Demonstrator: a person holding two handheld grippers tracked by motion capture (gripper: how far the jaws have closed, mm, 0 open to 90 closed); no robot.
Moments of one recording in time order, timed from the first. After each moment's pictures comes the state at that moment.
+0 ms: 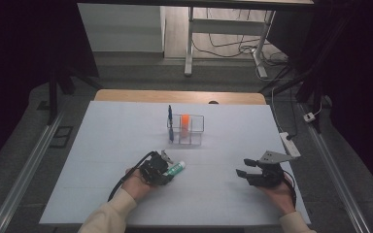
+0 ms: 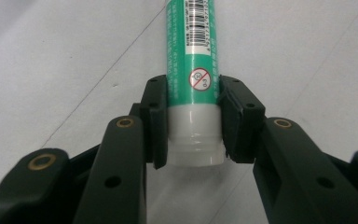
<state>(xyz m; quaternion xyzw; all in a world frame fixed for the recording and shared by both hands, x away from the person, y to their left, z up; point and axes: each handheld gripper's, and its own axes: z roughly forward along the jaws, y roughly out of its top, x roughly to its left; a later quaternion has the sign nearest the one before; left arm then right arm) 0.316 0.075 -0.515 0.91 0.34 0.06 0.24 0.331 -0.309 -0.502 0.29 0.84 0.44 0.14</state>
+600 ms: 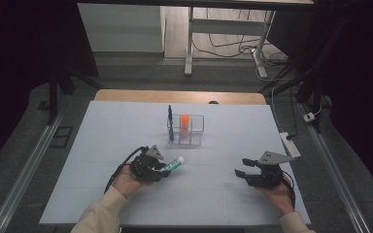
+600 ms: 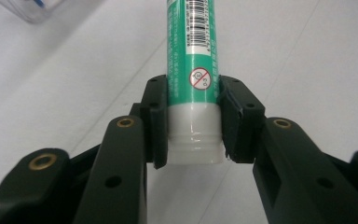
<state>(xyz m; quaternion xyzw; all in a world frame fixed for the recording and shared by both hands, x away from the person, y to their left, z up) 0.312 0.107 -0.491 0.89 0.30 0.05 0.33 0.329 -0.305 -0.500 0.28 0.84 0.45 0.14</state>
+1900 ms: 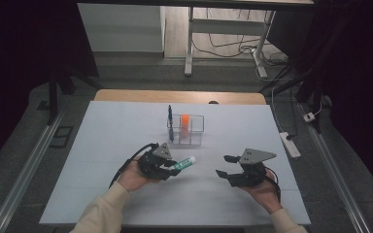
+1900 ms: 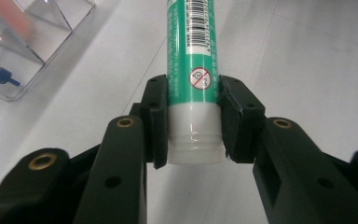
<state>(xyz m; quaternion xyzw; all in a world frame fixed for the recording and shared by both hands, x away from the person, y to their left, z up) 0.317 0.082 -0.477 0.91 0.21 0.05 0.35 0.319 -0.242 -0.473 0.20 0.85 0.46 0.14</state>
